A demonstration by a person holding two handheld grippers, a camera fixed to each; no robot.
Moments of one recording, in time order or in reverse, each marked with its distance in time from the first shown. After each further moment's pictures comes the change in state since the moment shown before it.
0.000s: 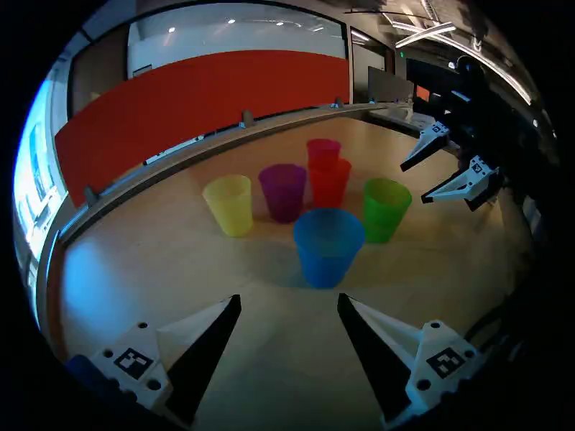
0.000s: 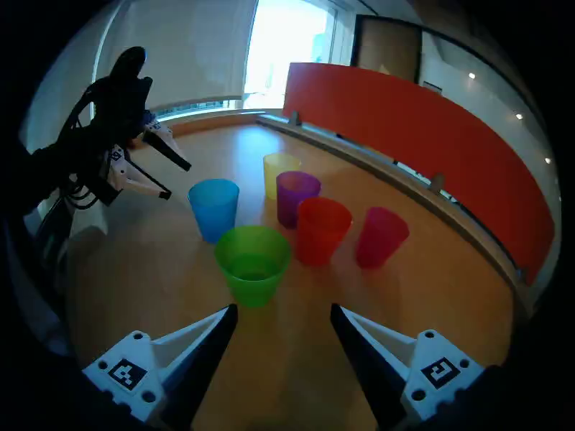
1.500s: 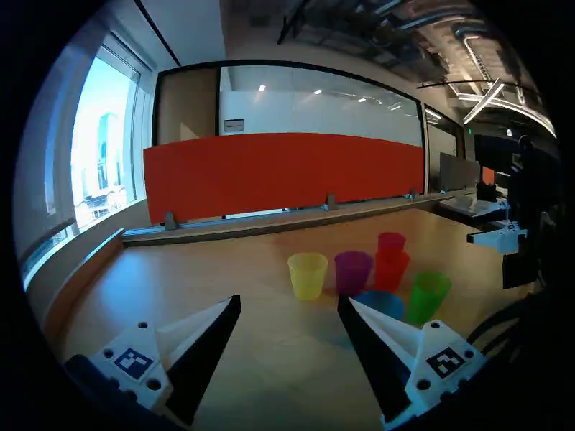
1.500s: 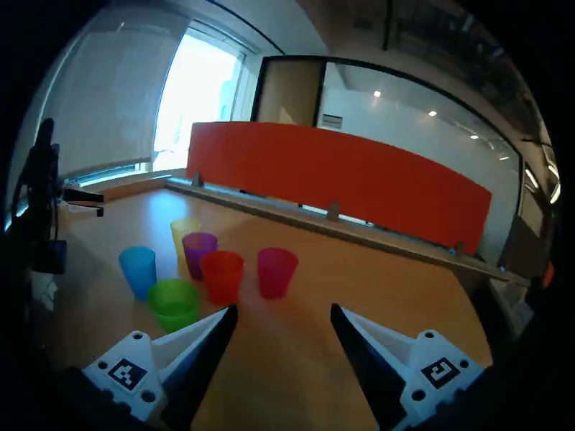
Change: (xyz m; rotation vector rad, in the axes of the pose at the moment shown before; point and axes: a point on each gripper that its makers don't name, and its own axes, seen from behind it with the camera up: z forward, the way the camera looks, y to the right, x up) left arm 0.049 -0.050 -0.060 0.372 0.395 -0.209; right arm 0.030 0.076 -0.064 -0.432 0.275 0.199
